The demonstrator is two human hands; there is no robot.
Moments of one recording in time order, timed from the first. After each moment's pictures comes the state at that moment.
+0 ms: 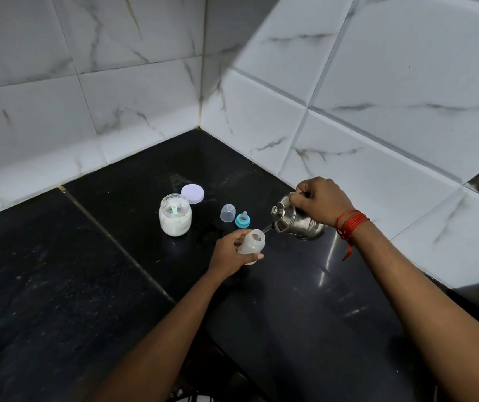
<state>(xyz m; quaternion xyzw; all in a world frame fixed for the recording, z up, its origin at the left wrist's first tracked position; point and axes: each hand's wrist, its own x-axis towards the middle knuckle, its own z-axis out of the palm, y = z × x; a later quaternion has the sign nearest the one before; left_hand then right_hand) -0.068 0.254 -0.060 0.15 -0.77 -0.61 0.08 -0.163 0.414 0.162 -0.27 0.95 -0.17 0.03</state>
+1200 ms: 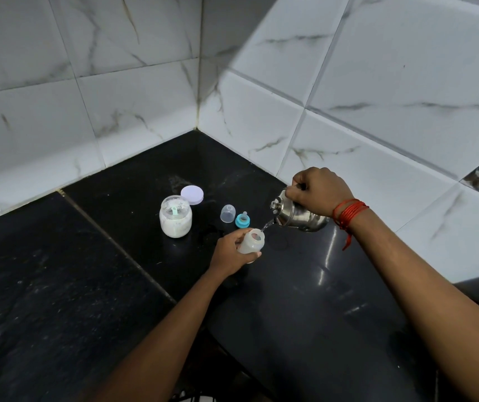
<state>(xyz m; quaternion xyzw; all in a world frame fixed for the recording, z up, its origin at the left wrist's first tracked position) -0.068 0.249 -0.061 0.12 -0.78 -0.60 0.09 -0.151 0.399 0.187 -0.29 0.95 -0.10 0.00</state>
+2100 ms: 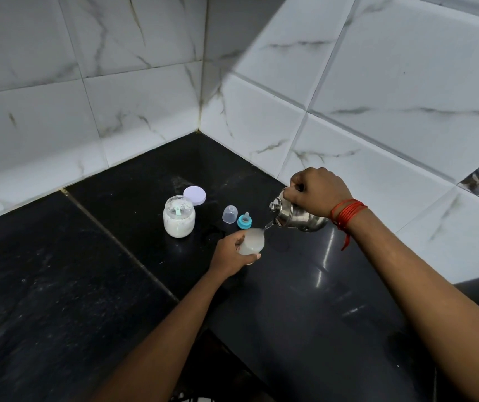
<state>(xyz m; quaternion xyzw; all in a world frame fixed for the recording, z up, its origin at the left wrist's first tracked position) -0.062 0.243 -0.062 0.13 -0.79 -0.60 0.08 -0.136 0.386 0.193 -0.31 0.95 -0.06 -0.02</state>
